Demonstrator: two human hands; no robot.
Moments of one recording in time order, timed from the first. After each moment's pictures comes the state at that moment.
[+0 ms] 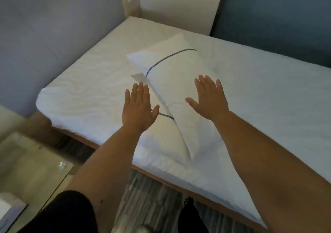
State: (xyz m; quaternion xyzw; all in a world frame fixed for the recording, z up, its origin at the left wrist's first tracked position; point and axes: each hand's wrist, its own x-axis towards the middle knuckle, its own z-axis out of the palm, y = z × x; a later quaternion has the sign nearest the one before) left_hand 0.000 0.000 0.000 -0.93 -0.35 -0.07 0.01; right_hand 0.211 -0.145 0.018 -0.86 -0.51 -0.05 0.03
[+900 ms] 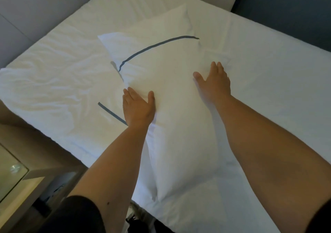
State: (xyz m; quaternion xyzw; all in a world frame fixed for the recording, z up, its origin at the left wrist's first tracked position) left_hand 0.216 0.040 -0.117 -0.71 -0.64 -0.08 -0.27; right_hand 0.447 -0.030 -0.093 -0.91 -0.36 0.13 0.16
